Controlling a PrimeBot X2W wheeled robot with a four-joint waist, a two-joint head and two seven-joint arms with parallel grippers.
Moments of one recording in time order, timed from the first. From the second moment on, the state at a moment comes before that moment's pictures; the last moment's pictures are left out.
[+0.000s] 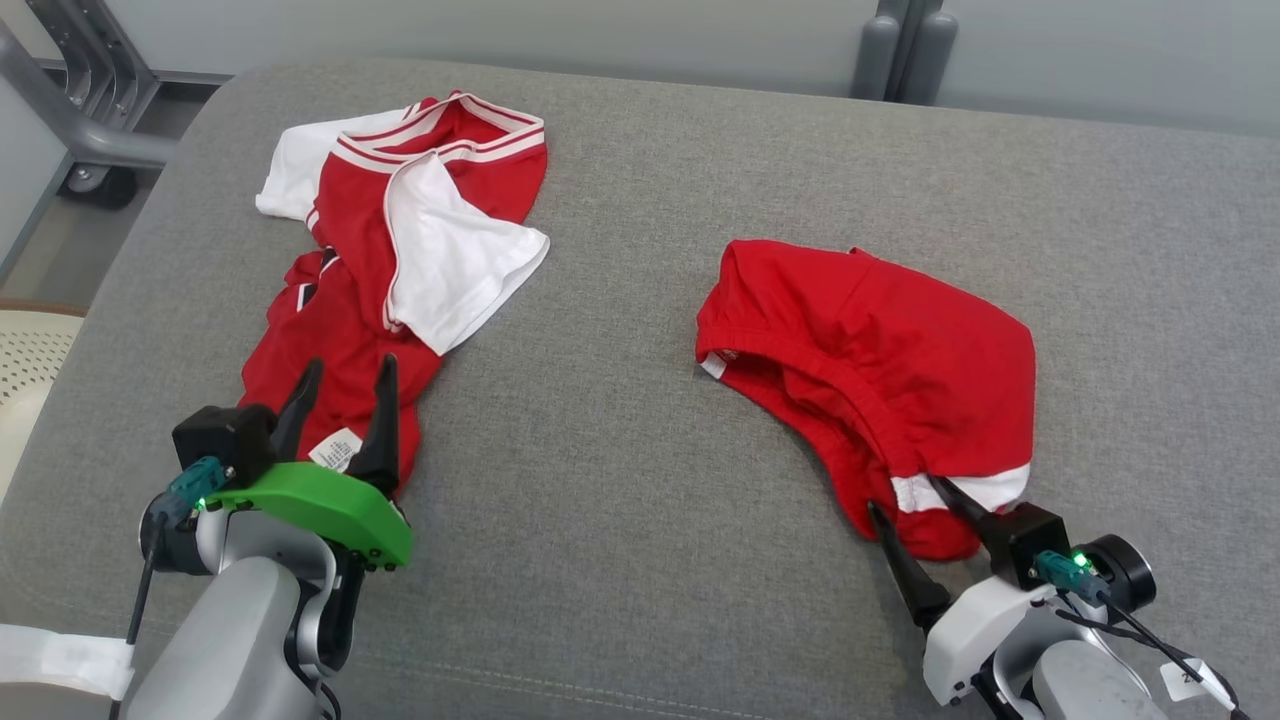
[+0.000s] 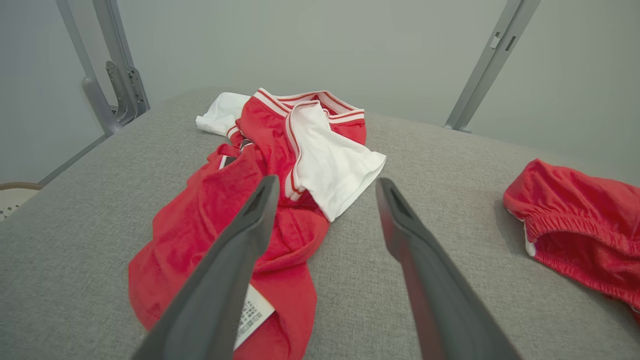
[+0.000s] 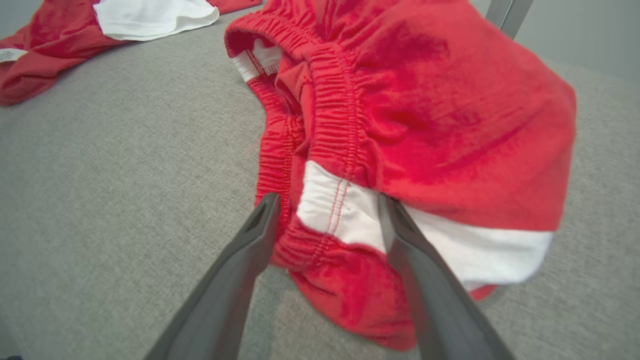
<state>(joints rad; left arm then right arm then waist) -0.36 0.21 -0.47 0.44 -0.68 0.08 -0.25 -0.07 -0.13 0.30 0.44 0.04 0.12 -0.25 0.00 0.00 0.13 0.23</state>
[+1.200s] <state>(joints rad) -0.27 0.16 -0.35 0.34 -0.64 0.09 -0.25 -0.33 -0.06 0.48 -0.09 0.96 0.12 -0.07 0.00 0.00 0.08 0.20</state>
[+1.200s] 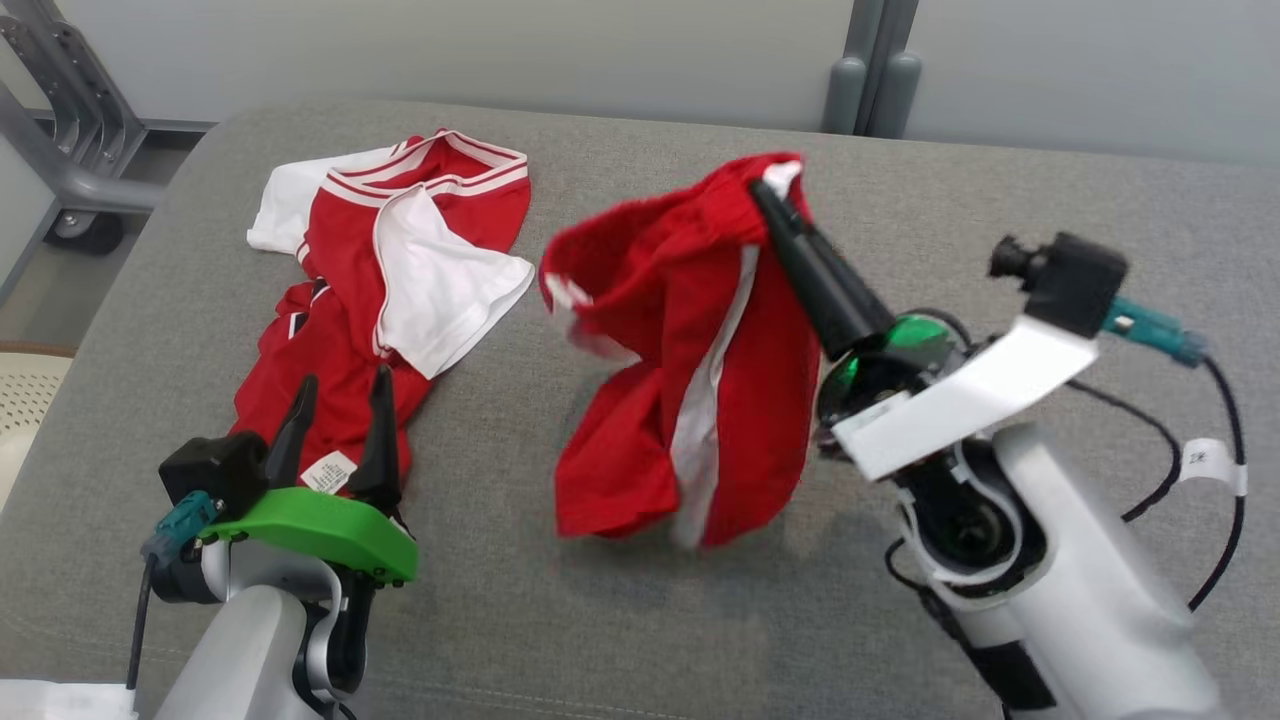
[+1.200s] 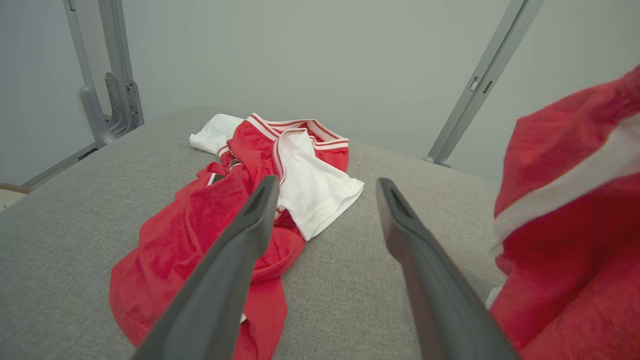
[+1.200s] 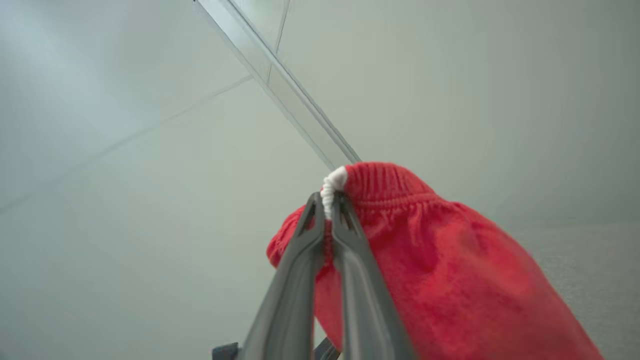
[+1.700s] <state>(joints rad) -0.22 0.13 -0.33 0.32 -0.64 0.08 -0.25 -0.18 -0.06 0.16 0.18 1.19 -0.15 -0.10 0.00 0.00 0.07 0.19</state>
